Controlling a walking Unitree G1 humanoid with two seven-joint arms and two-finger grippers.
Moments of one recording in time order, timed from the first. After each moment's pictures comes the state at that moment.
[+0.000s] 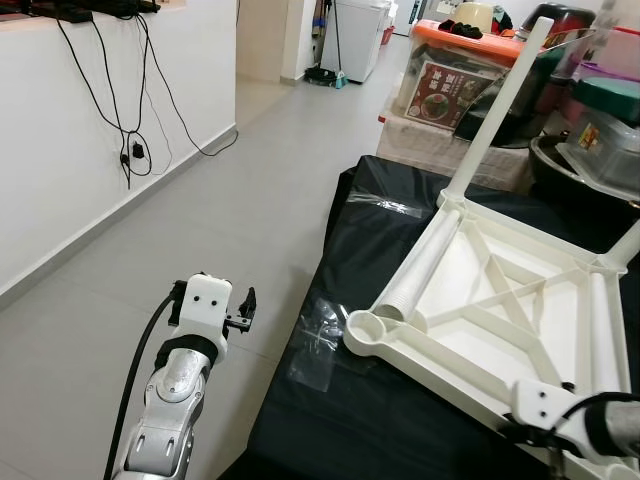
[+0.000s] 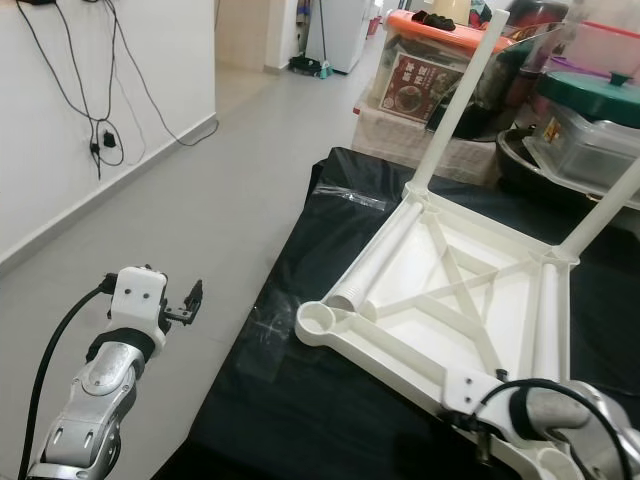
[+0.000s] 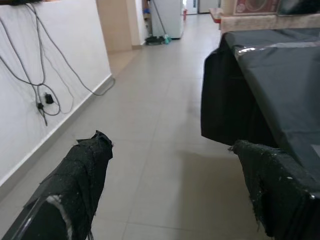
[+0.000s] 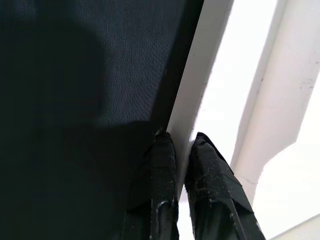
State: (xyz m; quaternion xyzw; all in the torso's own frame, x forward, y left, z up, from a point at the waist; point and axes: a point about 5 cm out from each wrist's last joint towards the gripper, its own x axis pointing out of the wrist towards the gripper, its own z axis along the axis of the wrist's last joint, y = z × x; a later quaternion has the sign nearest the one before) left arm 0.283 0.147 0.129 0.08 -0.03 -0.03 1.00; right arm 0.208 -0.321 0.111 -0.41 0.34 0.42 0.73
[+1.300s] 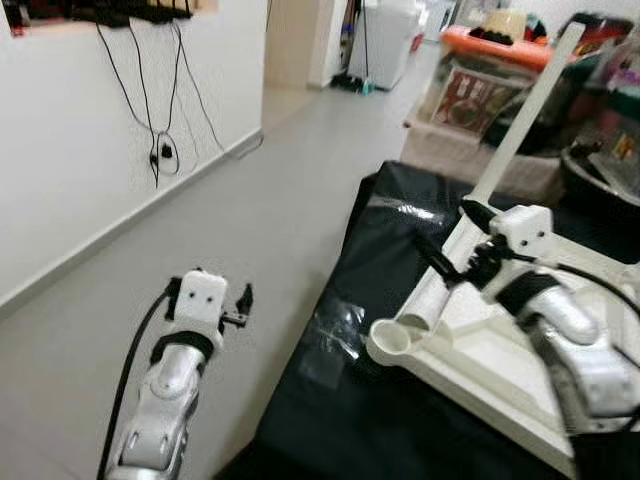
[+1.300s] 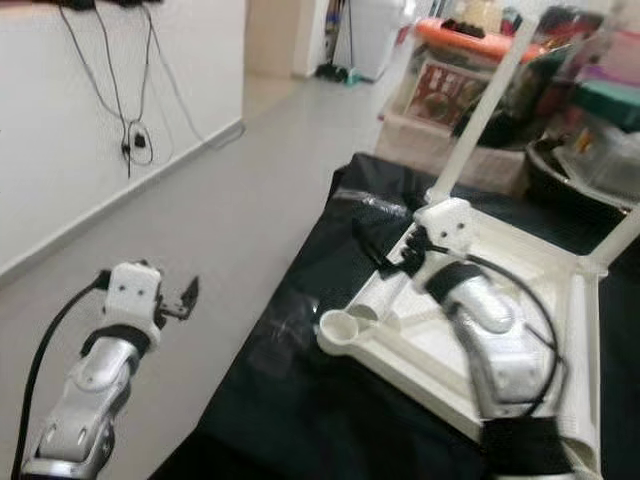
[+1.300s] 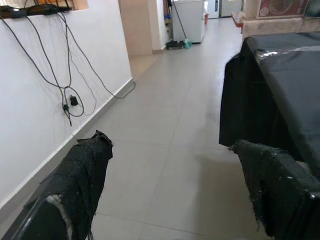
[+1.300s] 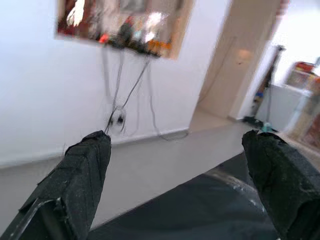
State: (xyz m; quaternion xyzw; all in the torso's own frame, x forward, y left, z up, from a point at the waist) left arm 0.283 0.154 0.134 0.08 -0.04 -0.03 1.00; right arm 0.302 -0.185 0.209 -0.04 -0.13 0.19 0.97
